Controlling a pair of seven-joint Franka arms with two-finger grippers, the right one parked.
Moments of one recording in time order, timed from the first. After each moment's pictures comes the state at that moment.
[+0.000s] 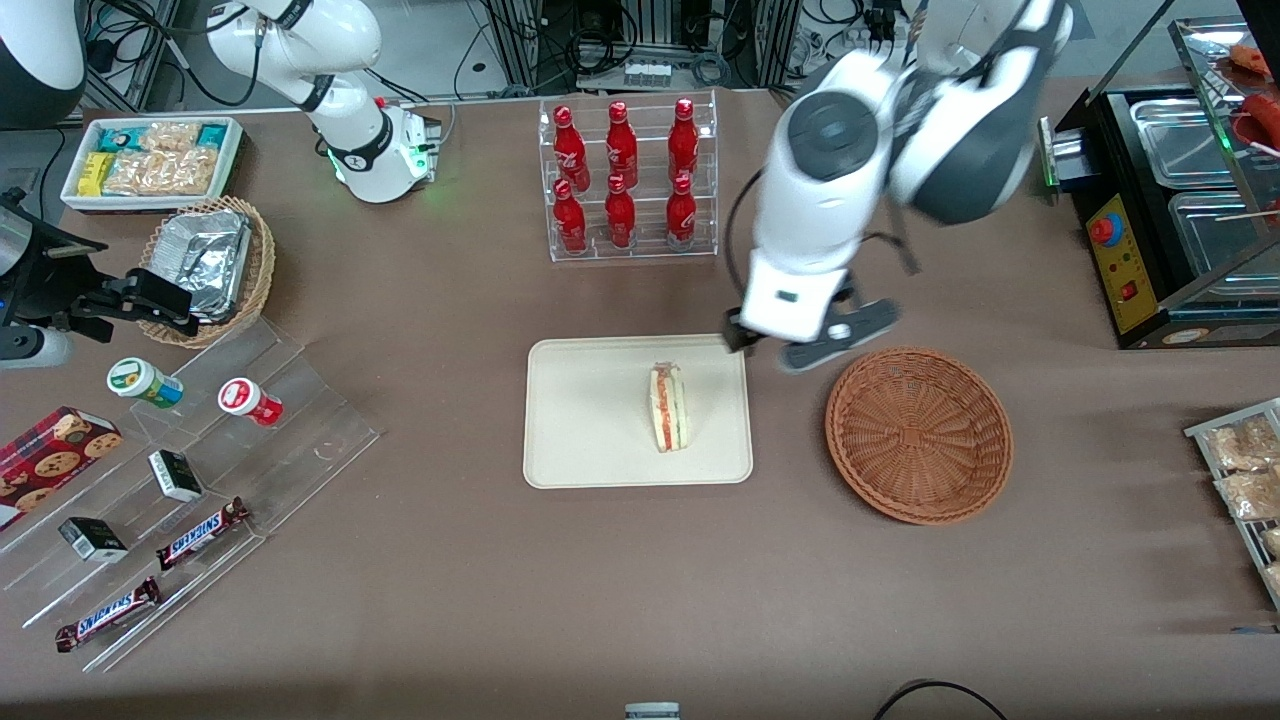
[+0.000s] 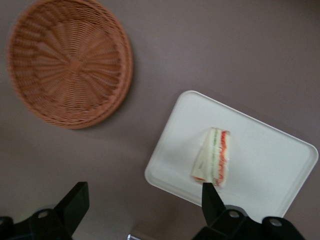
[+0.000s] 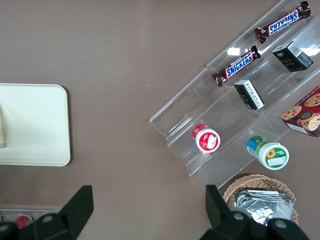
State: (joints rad) arm -0.74 0.25 0.20 -1.49 0.00 1.69 -1.00
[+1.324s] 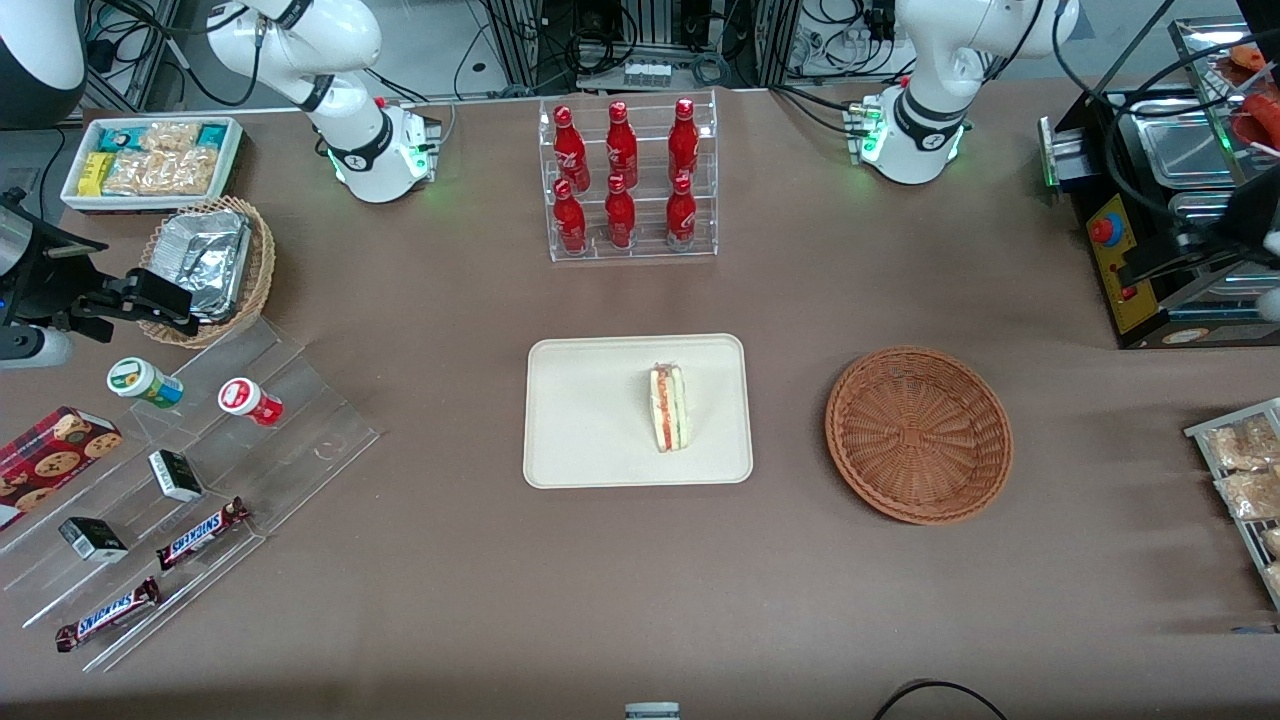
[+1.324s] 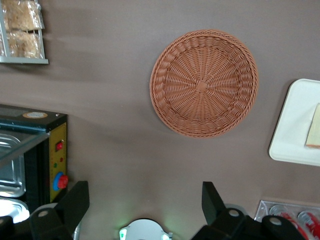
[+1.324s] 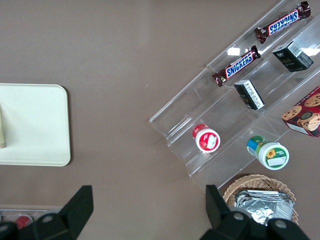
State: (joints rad) arm -0.27 0.02 0.34 -1.50 -0.01 1.40 -0.07
